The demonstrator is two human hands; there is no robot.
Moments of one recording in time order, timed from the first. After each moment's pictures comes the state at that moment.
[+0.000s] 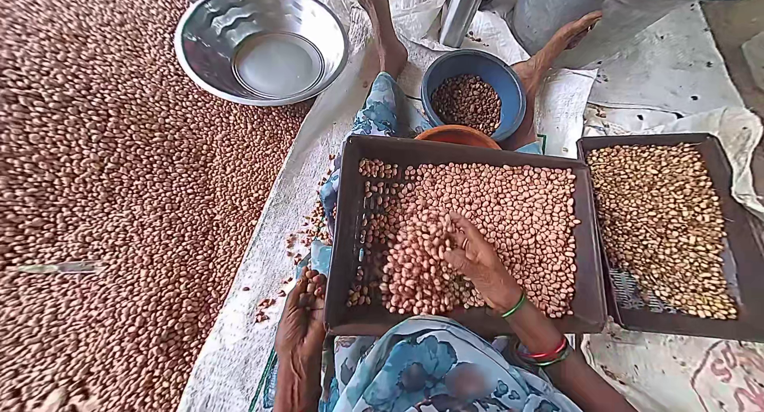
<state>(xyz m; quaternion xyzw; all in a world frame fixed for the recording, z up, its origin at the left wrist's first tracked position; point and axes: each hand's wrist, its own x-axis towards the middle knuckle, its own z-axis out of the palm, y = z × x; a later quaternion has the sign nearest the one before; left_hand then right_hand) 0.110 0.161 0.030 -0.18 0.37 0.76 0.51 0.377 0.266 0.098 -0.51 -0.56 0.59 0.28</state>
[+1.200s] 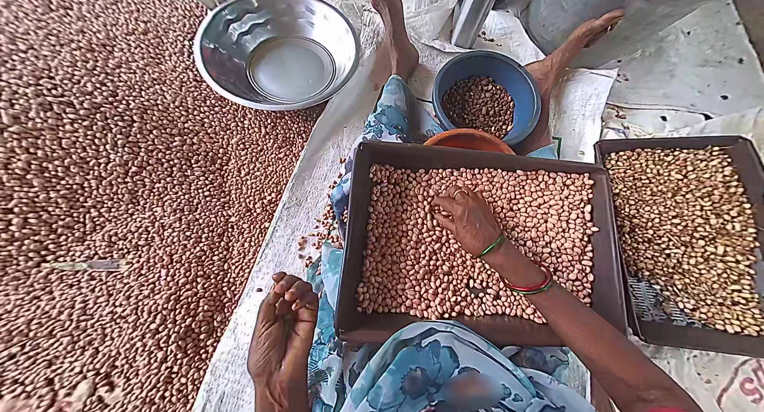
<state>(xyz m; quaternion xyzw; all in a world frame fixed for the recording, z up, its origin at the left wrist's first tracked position) 0.087 0.158 0.074 -0.09 0.23 0.81 0.53 0.347 0.350 0.078 -0.44 -0.87 0.16 0.12</state>
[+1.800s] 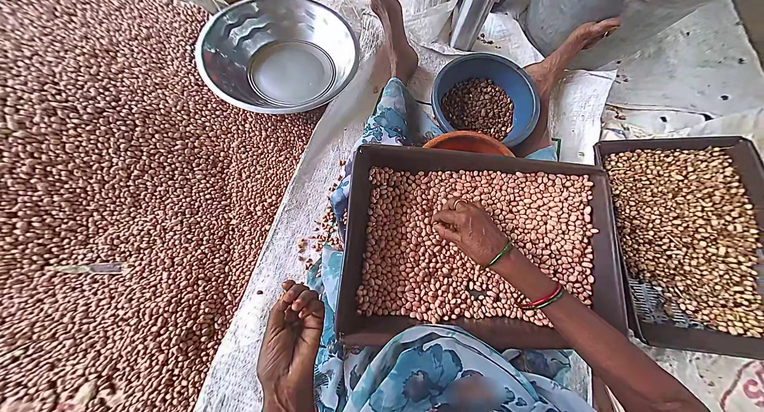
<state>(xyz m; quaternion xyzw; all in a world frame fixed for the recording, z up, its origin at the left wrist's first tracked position) 0.095 0.153 0.068 -0.13 0.23 0.80 0.53 0.354 0.342 0.093 -0.43 -0.86 0.27 0.10</state>
